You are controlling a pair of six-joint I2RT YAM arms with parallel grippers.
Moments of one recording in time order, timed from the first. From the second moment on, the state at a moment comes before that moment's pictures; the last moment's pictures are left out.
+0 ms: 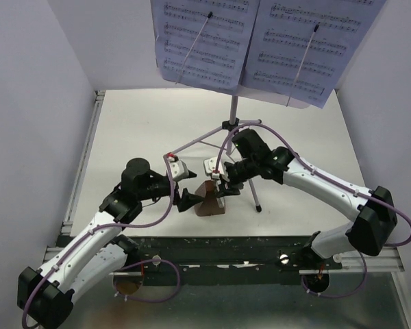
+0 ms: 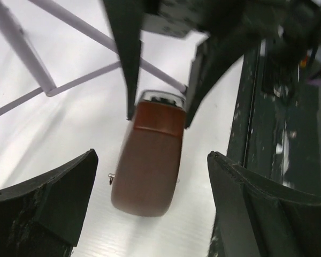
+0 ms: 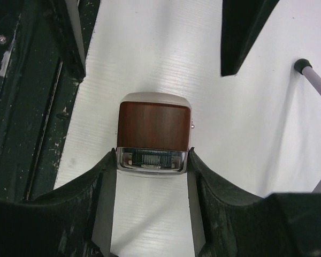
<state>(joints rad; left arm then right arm) -0.54 0.75 0.56 -0.01 0.68 0.03 0.81 1.41 1.14 -0.57 -0.63 -0.81</state>
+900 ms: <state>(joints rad) -0.71 0.99 0.52 0.07 0.62 0.39 0.75 1.46 1.18 -0.66 -0.76 -0.93</state>
